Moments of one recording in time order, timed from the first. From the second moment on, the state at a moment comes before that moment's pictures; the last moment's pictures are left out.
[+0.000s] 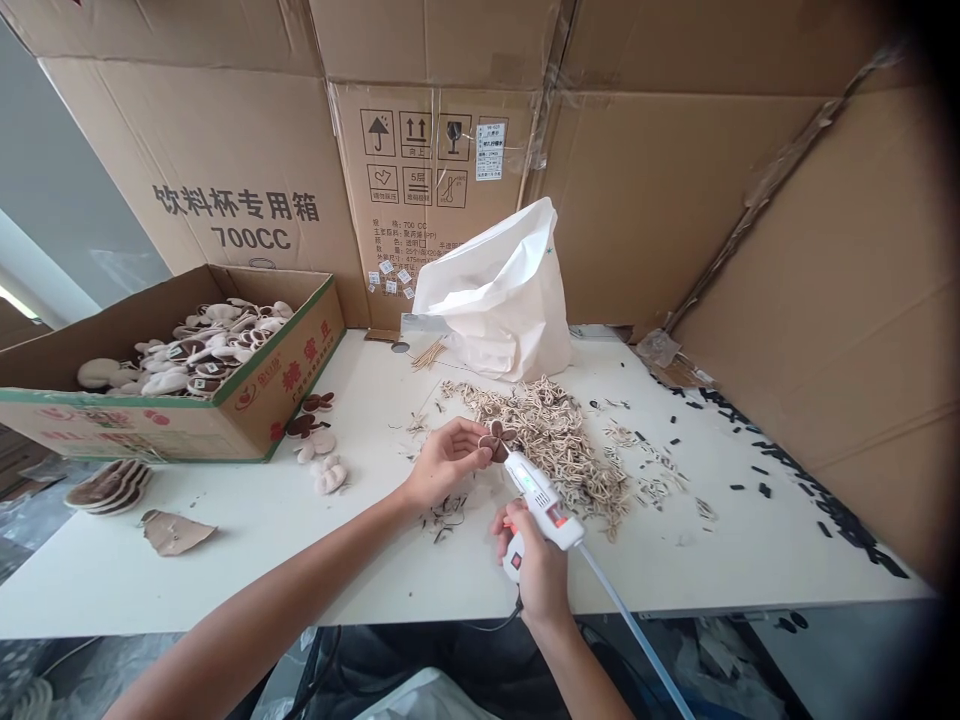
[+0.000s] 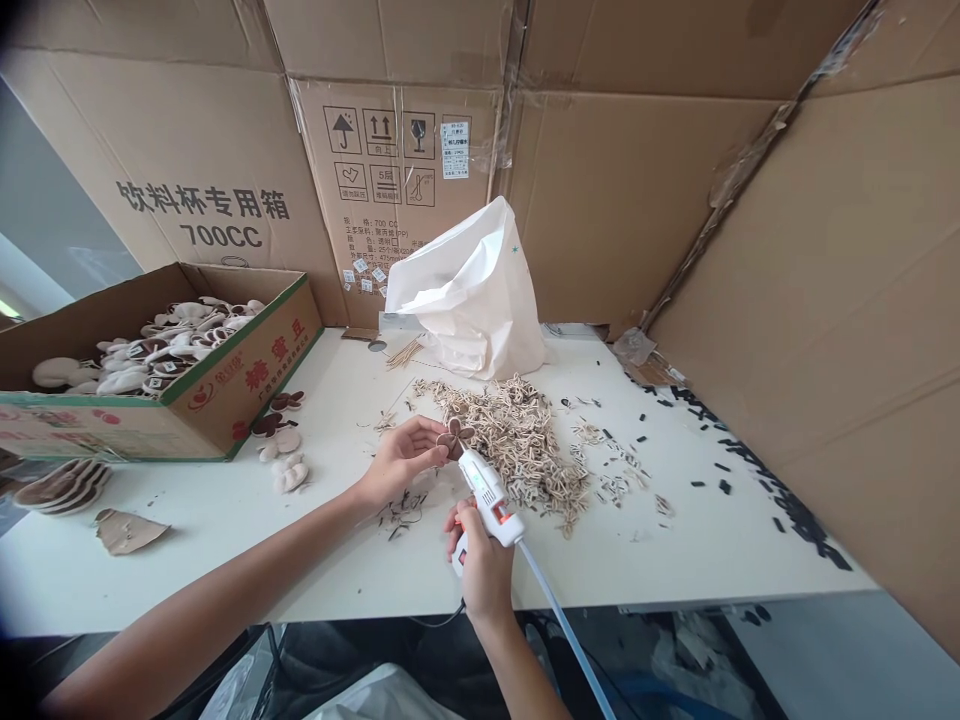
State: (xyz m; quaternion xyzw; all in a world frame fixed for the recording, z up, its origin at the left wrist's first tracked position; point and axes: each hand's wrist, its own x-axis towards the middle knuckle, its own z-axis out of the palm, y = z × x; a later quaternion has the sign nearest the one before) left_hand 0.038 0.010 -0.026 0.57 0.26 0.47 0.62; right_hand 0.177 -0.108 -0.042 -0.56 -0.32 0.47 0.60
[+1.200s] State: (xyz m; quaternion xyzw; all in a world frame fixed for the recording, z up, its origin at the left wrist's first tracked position) left_hand 0.036 0.006 -0.015 0.53 0.27 0.49 0.64; right_hand 0.175 -0.109 -0.039 -0.53 -0.27 0.45 0.66
